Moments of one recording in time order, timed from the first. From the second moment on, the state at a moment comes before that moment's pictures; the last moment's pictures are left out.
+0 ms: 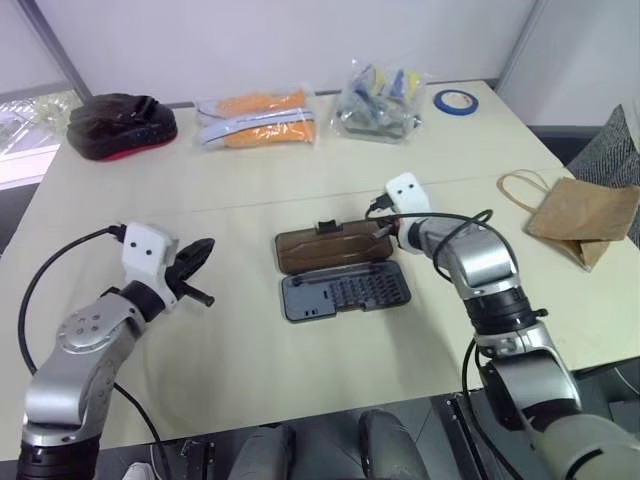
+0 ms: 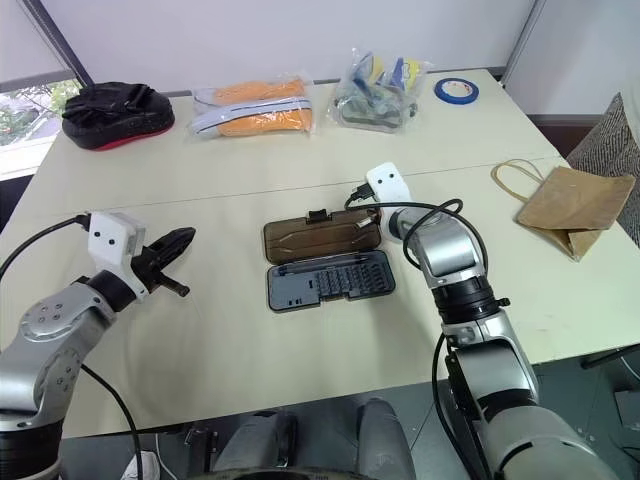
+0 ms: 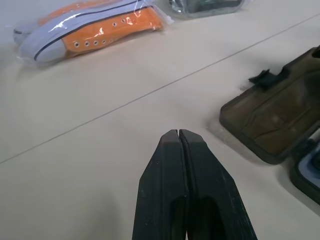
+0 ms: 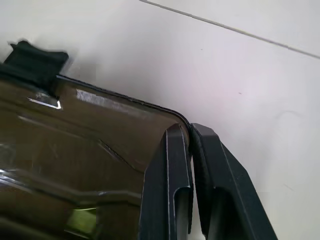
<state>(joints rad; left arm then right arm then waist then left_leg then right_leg) -0.03 0.56 0.26 -0.49 -0.45 0.56 -0.44 -0.76 -0.39 0.15 0.07 0.09 1.02 0.38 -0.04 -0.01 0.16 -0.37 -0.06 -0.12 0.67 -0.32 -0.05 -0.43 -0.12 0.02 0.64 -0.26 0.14</state>
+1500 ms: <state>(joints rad) -0.09 0.59 0.25 -0.52 -0.60 0.65 -0.57 -0.75 -0.47 0.06 -0.12 0.22 1.18 0.51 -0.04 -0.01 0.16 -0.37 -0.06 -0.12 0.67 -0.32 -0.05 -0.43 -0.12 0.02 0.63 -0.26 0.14</state>
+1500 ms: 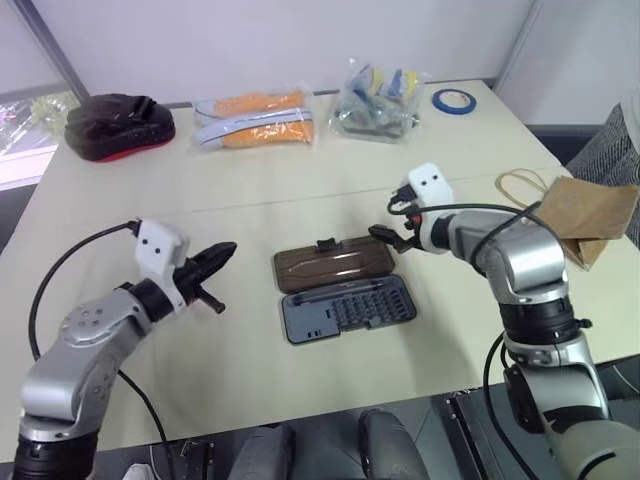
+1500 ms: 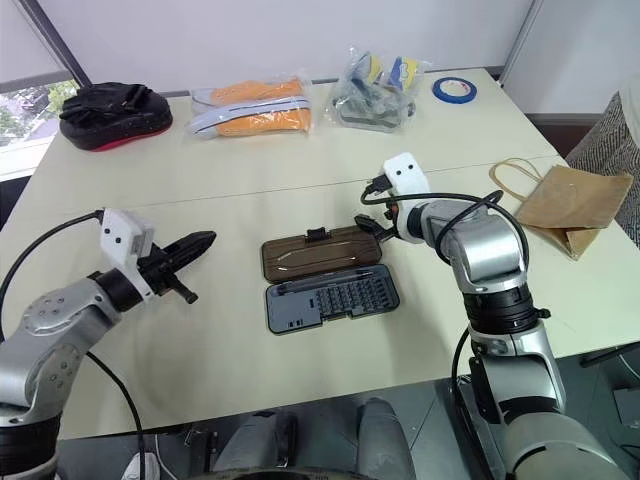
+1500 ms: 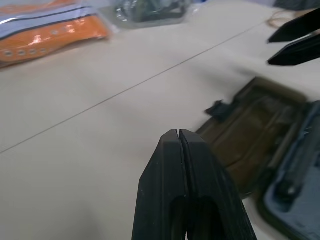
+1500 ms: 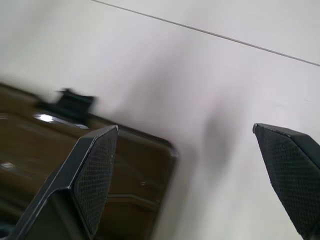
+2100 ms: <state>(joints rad) -0.20 0.70 -0.19 -0.28 -0.45 0.53 -0.94 -0.84 -0.45 0.12 0.03 0.26 1.05 0.57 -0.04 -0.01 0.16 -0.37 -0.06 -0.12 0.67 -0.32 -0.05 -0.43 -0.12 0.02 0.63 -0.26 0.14</state>
